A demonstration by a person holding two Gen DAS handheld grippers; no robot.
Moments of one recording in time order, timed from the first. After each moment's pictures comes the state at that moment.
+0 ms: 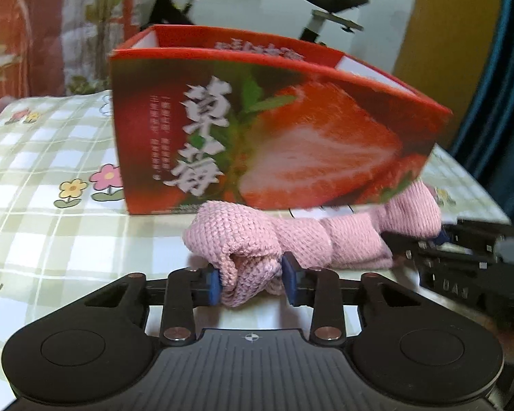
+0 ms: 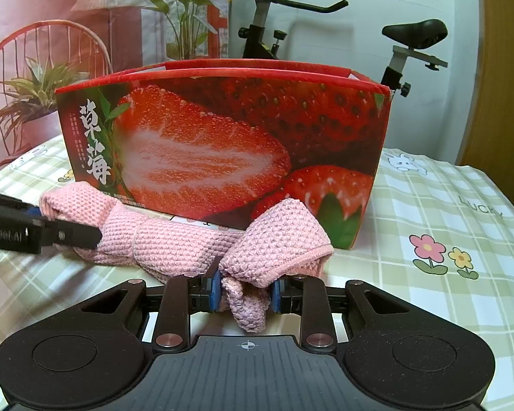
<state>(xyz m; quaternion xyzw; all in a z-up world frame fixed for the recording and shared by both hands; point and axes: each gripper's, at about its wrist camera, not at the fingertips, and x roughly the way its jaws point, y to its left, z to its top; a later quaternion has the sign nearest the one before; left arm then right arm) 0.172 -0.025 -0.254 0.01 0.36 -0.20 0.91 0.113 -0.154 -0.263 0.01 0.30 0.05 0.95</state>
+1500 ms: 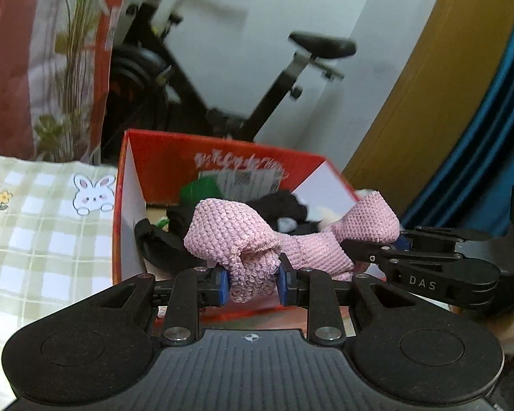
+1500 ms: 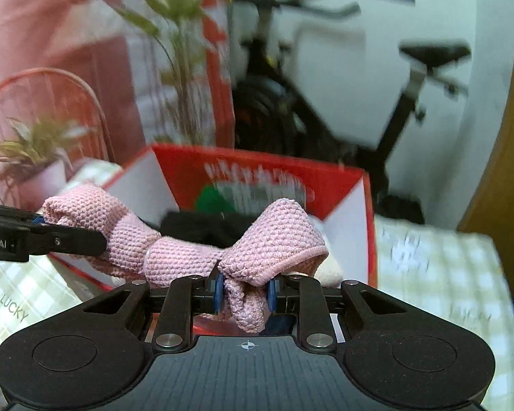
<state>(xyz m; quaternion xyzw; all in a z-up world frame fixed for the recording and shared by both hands) 0.269 -0.014 -0.142 -0.06 0.37 -0.26 0.89 0.230 -0.163 -0.123 0.03 0.35 0.05 0.93</state>
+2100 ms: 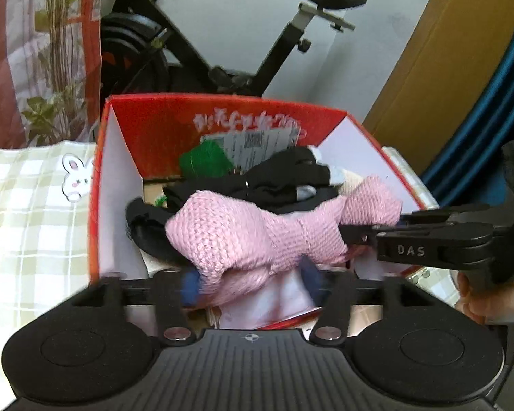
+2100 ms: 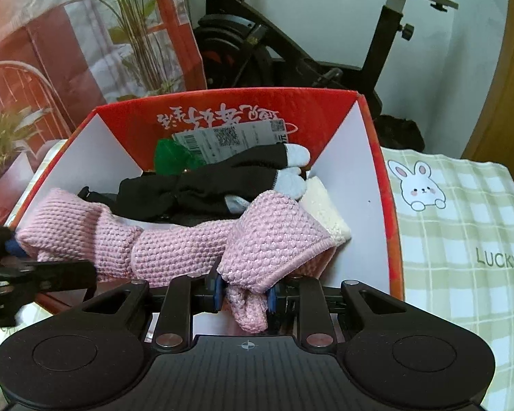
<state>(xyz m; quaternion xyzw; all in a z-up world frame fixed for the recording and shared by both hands) 0.298 -0.026 -0.162 0.00 0.40 -0.26 0.88 0.279 -0.177 -0.167 0.10 0.45 0.03 0.89</state>
